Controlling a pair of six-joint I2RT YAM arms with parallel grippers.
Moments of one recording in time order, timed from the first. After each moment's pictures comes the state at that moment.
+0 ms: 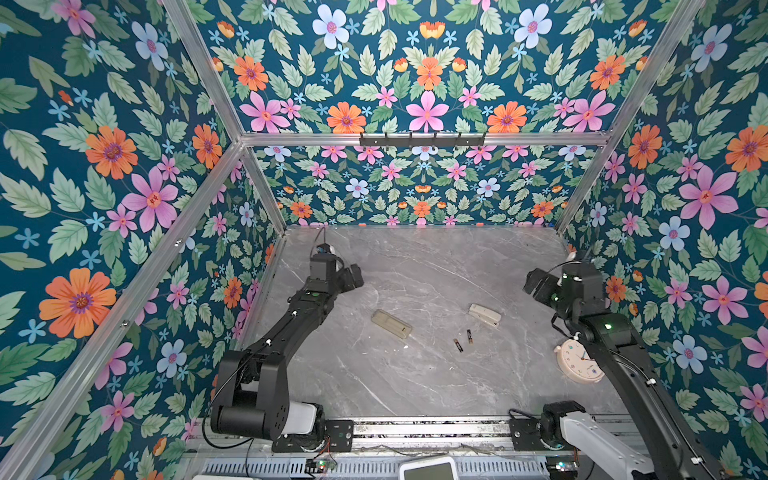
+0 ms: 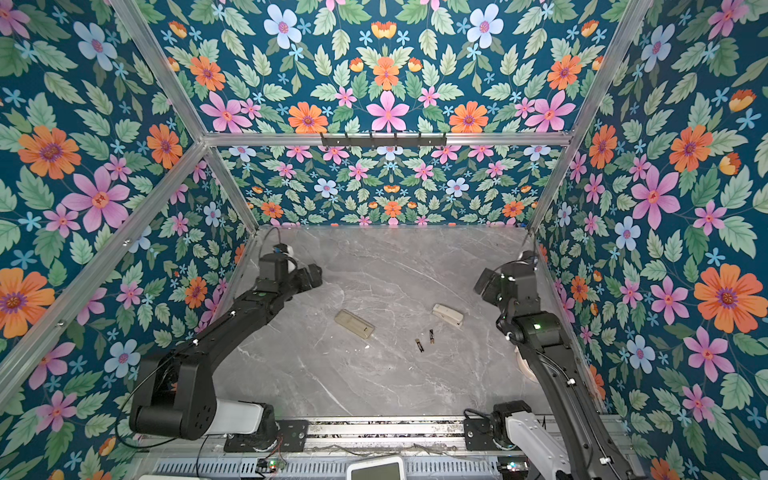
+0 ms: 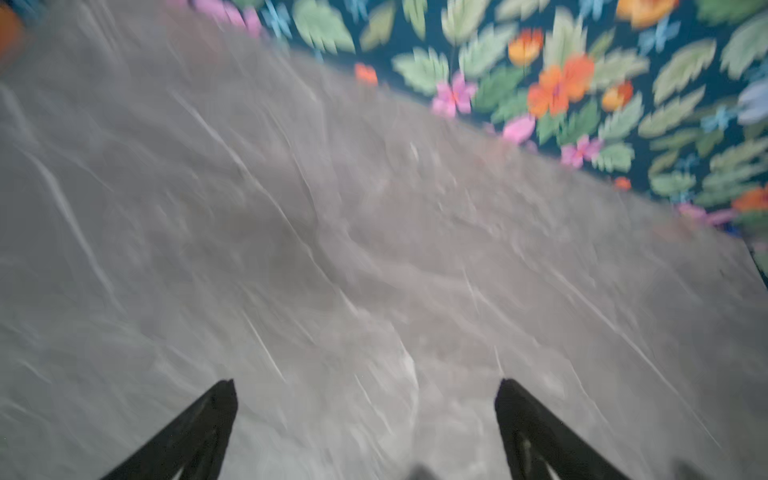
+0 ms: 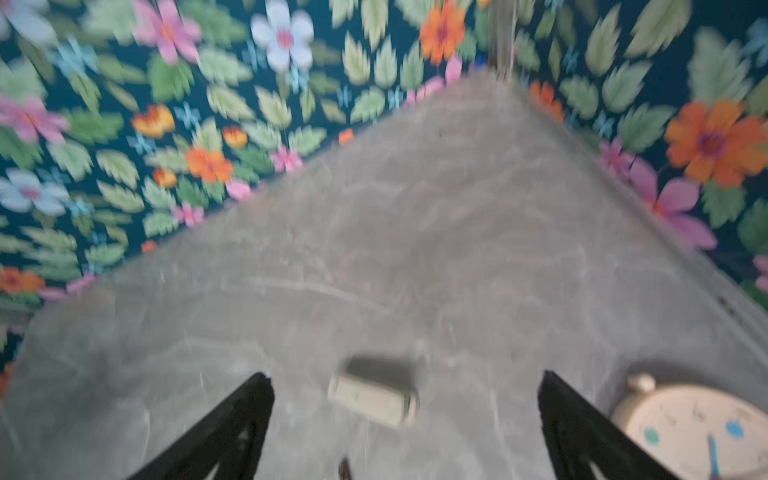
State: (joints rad) left arm -0.24 1.41 0.89 -0.19 0.04 -0.45; right arm 0.21 0.94 1.00 -0.76 0.19 0.57
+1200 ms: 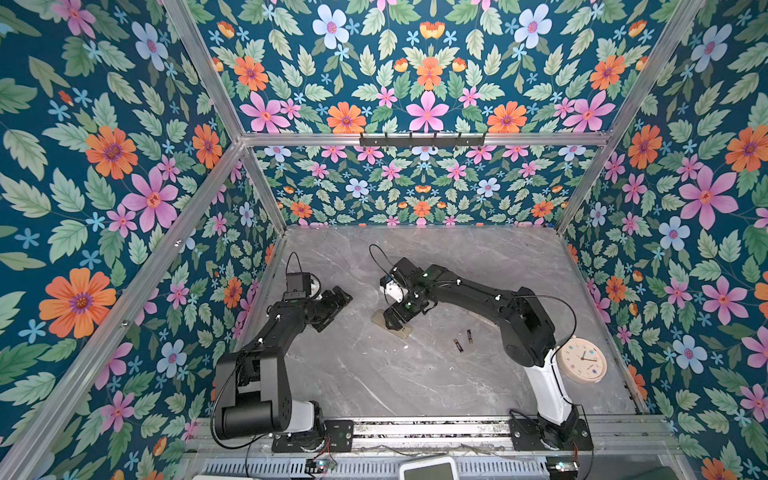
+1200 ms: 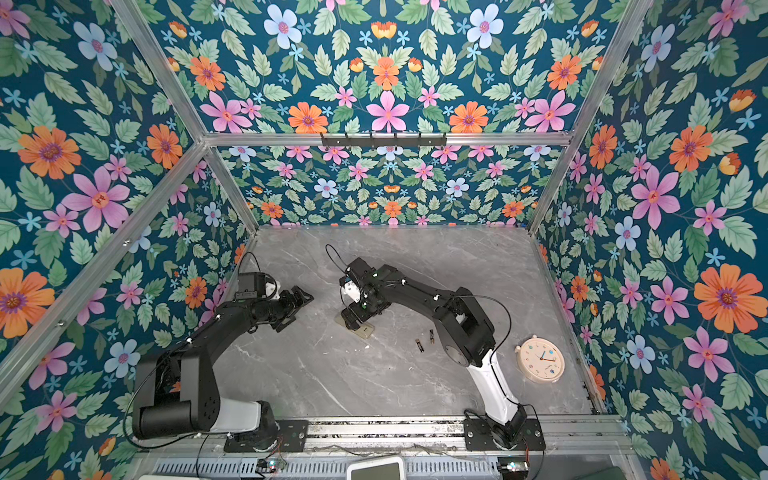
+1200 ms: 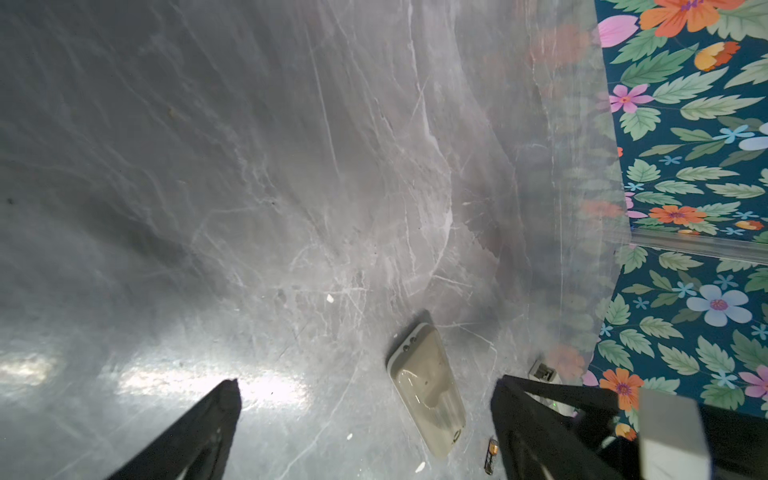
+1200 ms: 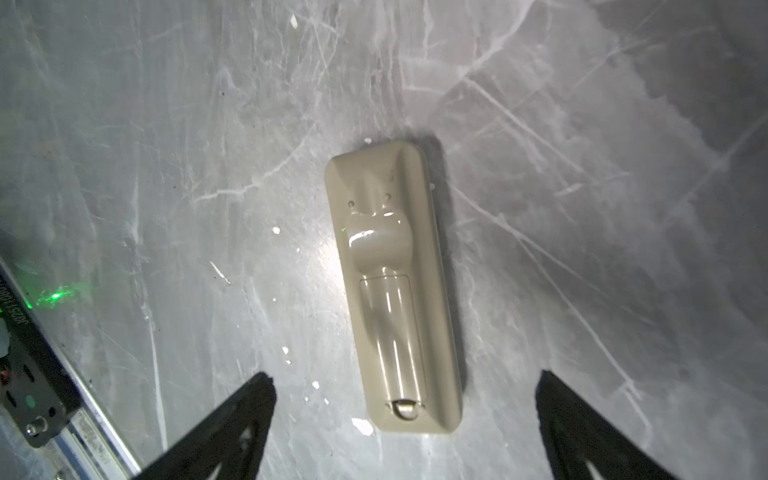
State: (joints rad) left arm 0.07 1.39 0.77 -0.38 0.47 -0.63; right arm 0.83 2.18 1.79 -0.83 -0.22 0.05
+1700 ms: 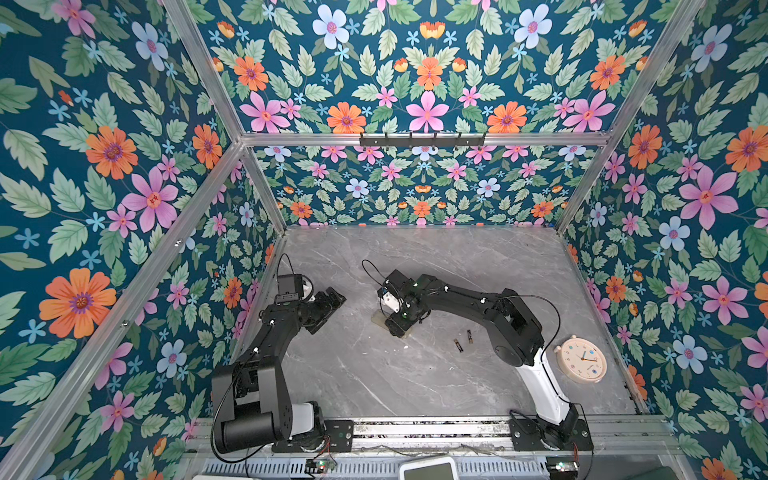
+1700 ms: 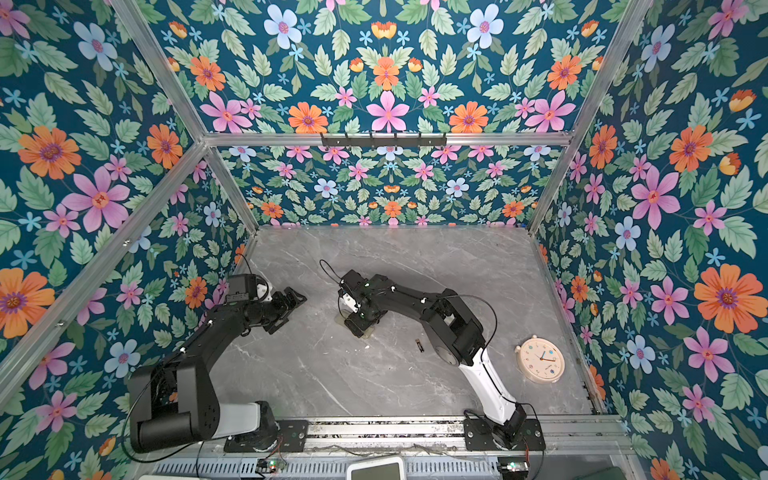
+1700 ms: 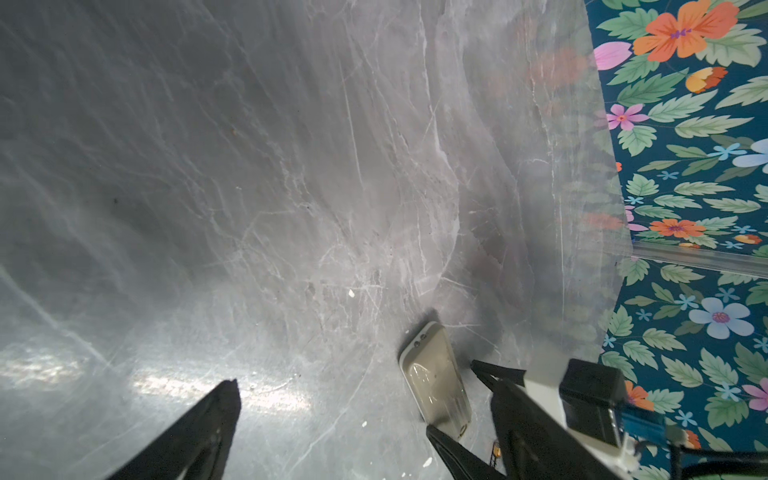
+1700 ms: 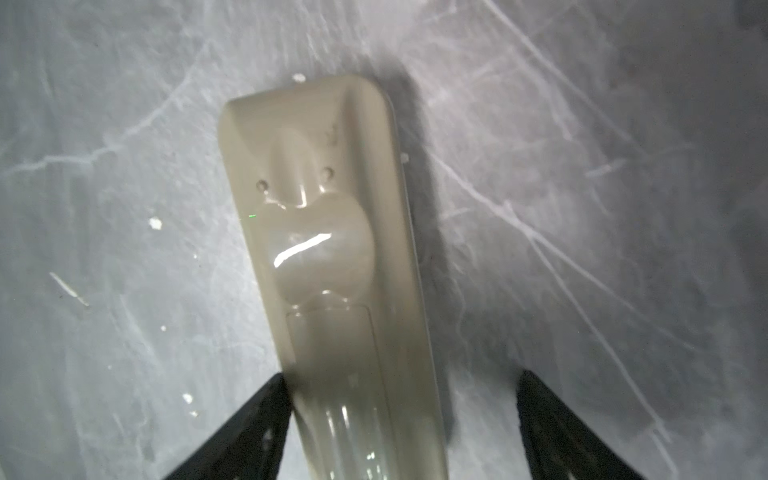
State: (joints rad) left arm 0.12 1.34 0.77 -0.43 0.46 -0.59; right arm 0.87 2.24 1.76 -0.81 -0.08 0.03
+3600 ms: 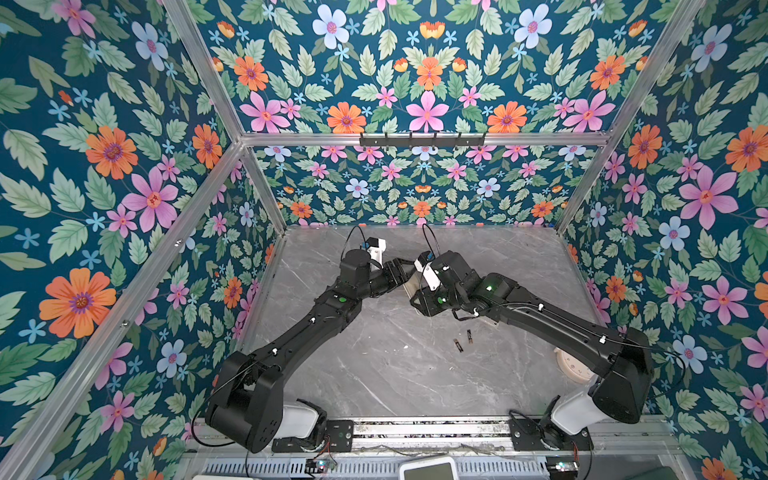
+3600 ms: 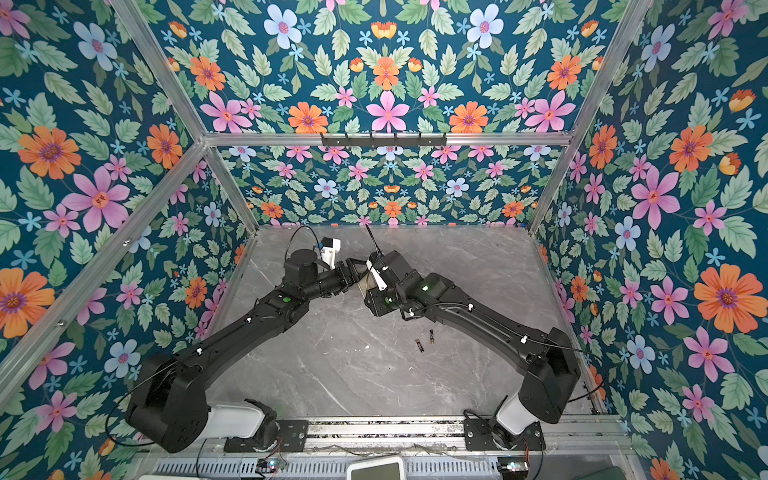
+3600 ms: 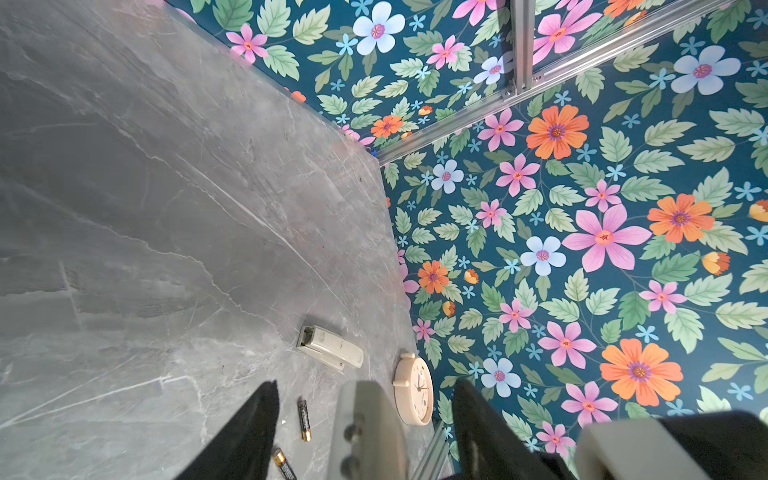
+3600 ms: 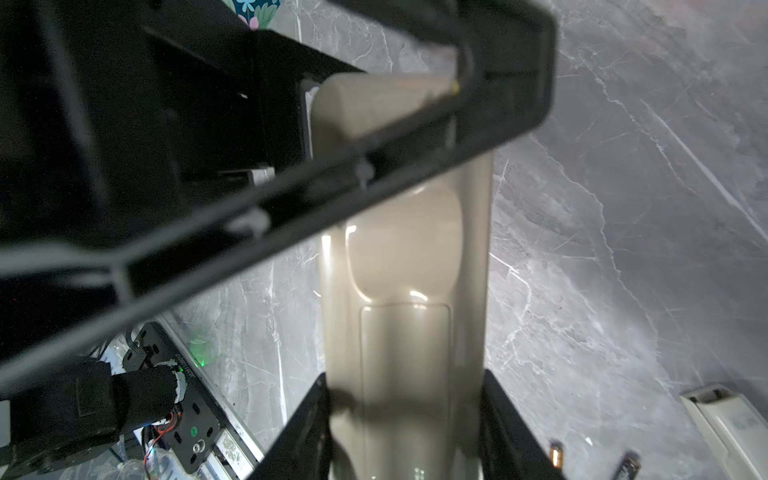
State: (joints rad) left arm -0.50 1.37 0.91 0.16 0.46 -0.94; right arm 0.84 1.55 1.40 -0.65 -0.07 0.37
